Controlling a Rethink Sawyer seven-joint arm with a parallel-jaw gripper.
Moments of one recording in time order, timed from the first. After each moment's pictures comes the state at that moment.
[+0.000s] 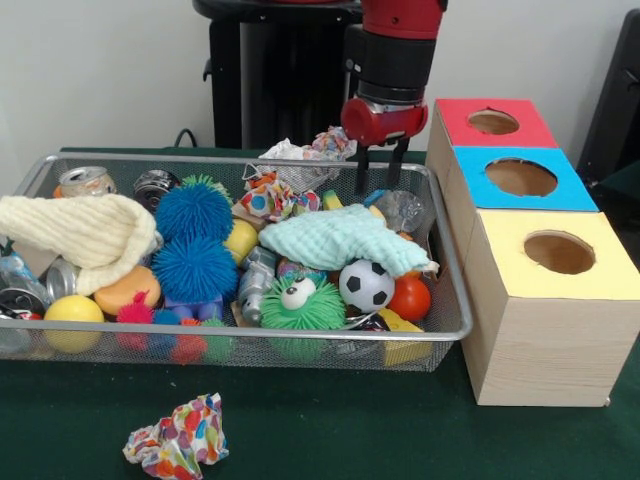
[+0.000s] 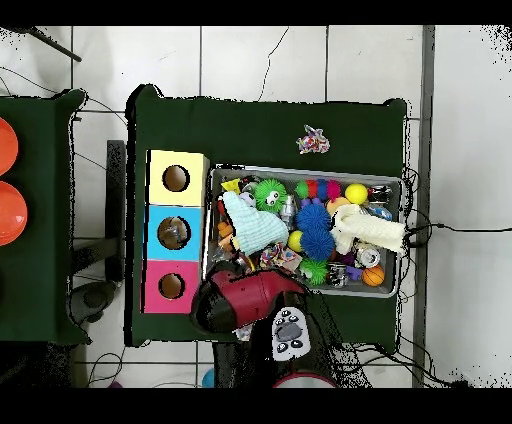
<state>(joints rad) -0.11 -0.63 -0.01 1.95 -0.45 0.08 1.39</state>
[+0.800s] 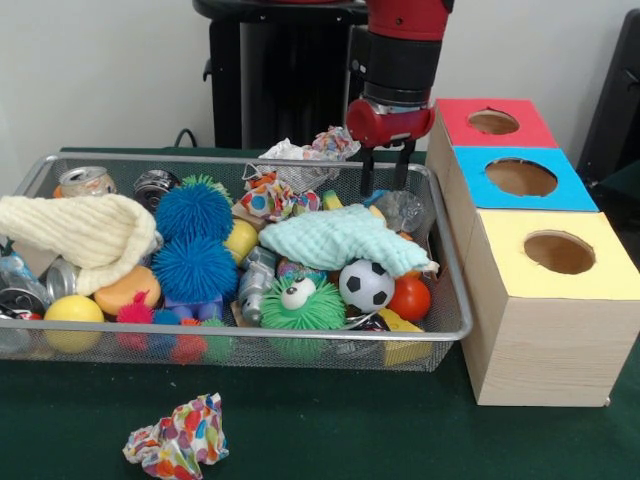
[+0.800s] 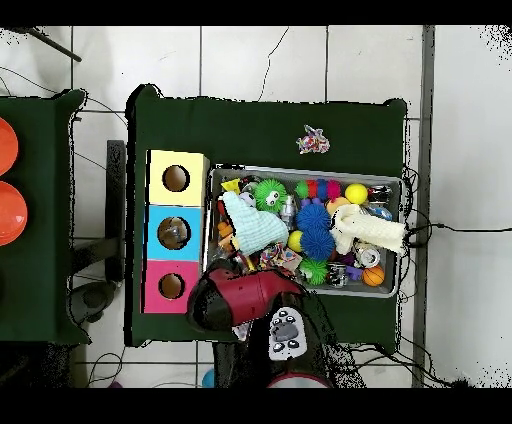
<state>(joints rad) -0.09 -0.63 -0.03 1.95 -0.38 0.08 1.39</state>
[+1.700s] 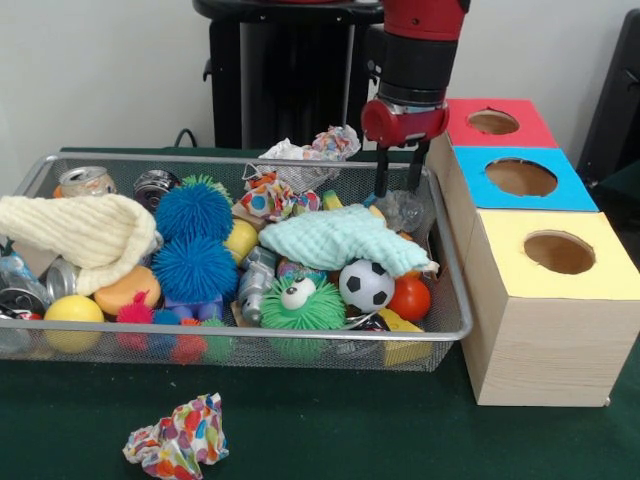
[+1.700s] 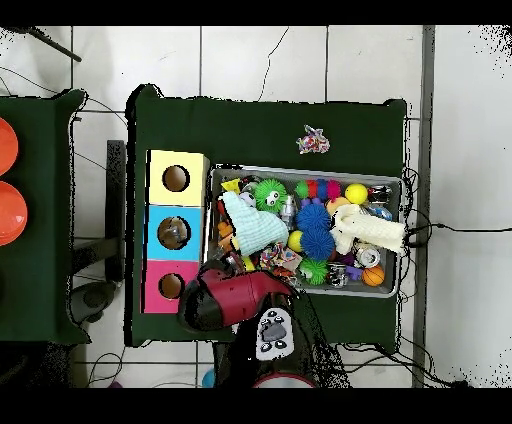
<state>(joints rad) -0.05 -0.62 -0.04 1.95 -0.34 0.07 1.39</state>
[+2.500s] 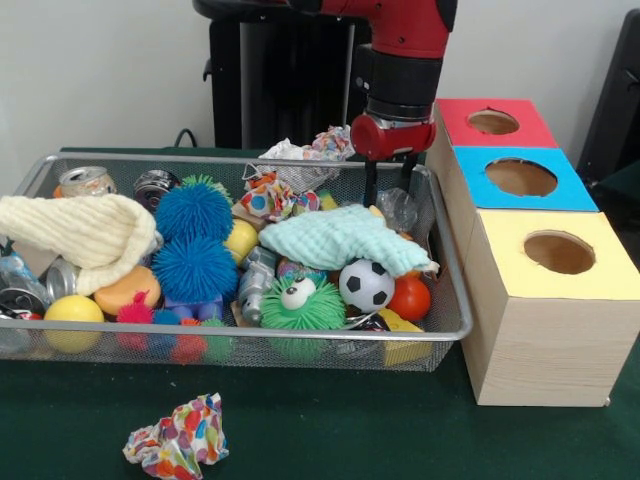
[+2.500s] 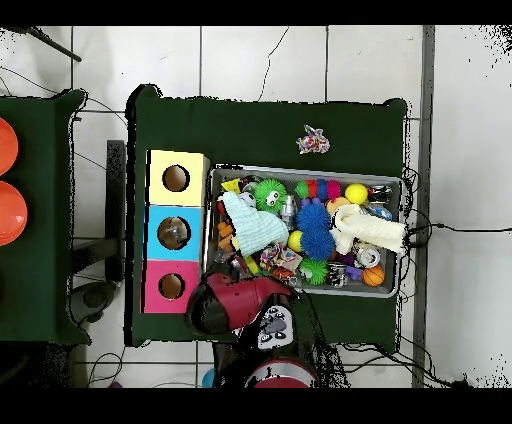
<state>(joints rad) -0.04 -0.54 -0.08 1.95 -0.34 -0.04 1.40</state>
